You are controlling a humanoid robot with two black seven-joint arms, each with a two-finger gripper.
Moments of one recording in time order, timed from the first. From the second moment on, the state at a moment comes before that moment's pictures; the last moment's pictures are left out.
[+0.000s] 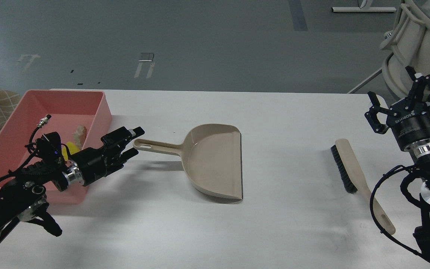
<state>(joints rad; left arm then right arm) -0.25 0.63 -0.89 -1.16 1.03 -0.38 -0.36 0.31 -0.13 1.72 1.04 -0.77 0.49 0.05</state>
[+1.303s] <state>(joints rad) -0.17 0.81 -1.16 -1.31 0.65 -0.42 -0.33 0.33 -0.13 1.73 1.04 -0.72 0.49 0.06</state>
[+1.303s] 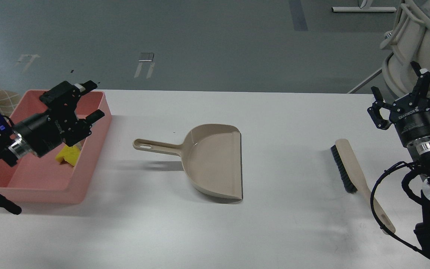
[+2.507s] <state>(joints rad) -0.80 0.27 -1.19 -0.70 0.63 -0.41 -0.28 0.72 -0.09 1.69 0.85 -0.70 0.49 0.04</state>
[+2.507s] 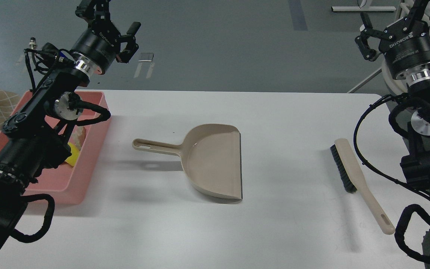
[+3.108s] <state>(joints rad) -0.82 0.28 -1.09 -0.69 0.60 -0.41 -0.28 0.75 -0.08 1.69 0.83 -0.70 0.49 0.05</state>
